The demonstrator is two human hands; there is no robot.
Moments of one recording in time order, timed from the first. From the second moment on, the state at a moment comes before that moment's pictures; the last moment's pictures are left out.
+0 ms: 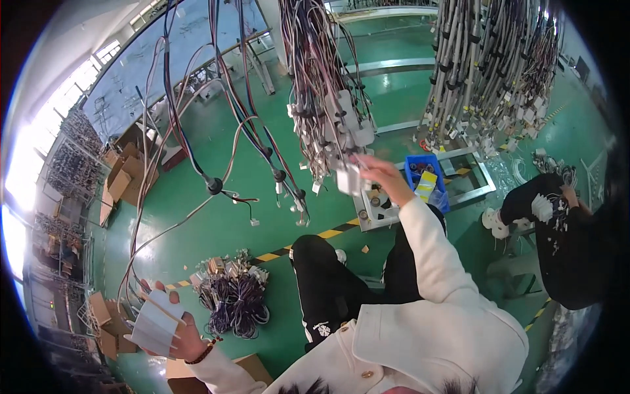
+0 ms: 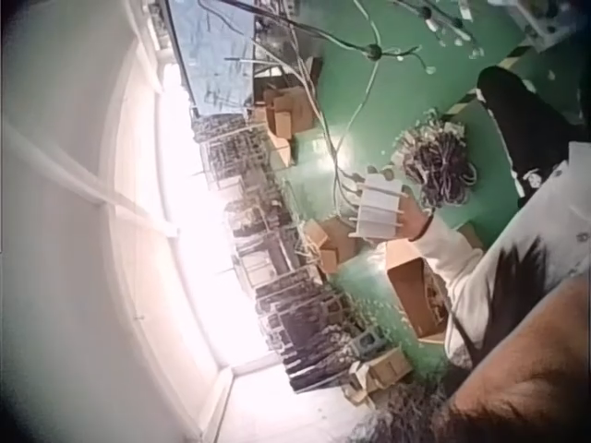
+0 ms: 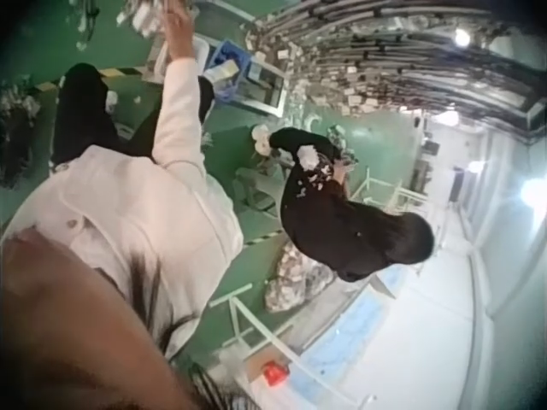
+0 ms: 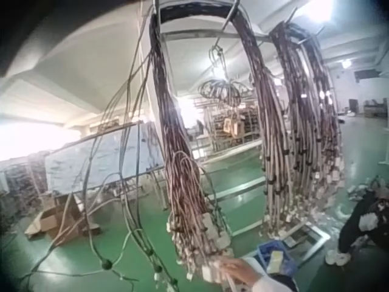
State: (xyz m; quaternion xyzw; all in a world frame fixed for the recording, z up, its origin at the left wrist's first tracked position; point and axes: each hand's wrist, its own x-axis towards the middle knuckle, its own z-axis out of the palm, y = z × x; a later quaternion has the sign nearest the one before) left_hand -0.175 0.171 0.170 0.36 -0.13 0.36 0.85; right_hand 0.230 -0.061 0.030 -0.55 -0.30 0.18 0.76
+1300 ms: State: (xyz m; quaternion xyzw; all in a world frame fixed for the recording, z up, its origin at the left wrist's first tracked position) left_hand -0.169 0.183 0.147 0.46 -0.04 0.42 0.78; right_hand 0.284 -0.030 0.265 -0.53 -0.45 -0.49 0.52
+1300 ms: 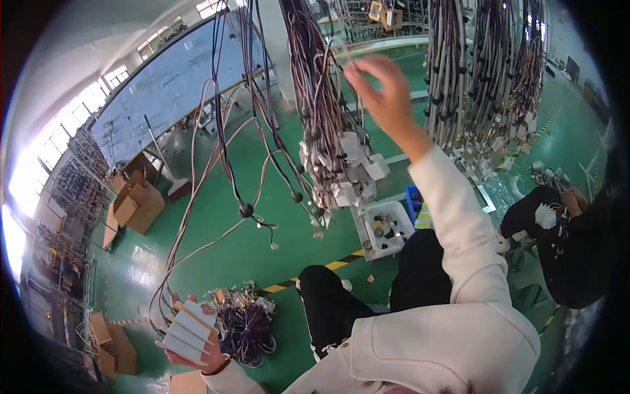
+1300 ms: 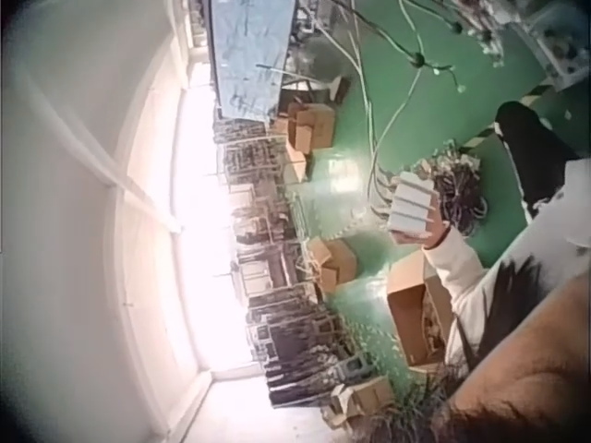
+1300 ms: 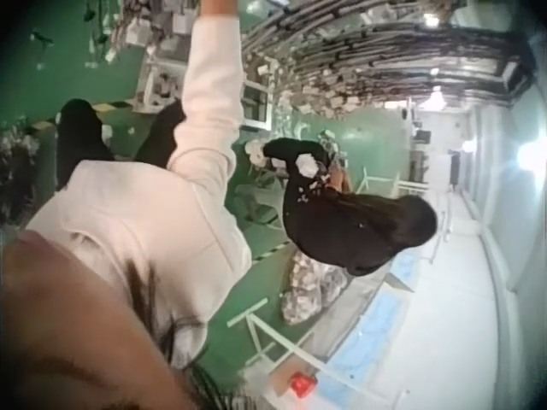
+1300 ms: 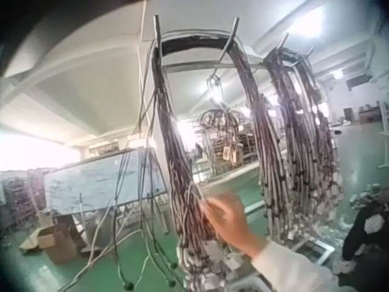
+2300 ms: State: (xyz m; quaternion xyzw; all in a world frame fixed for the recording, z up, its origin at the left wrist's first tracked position) left_hand -0.061 0.030 0.056 0.62 0.04 0.26 0.74; right_hand 0.020 -0.141 0.099 -0.67 -0.46 0.00 0.58
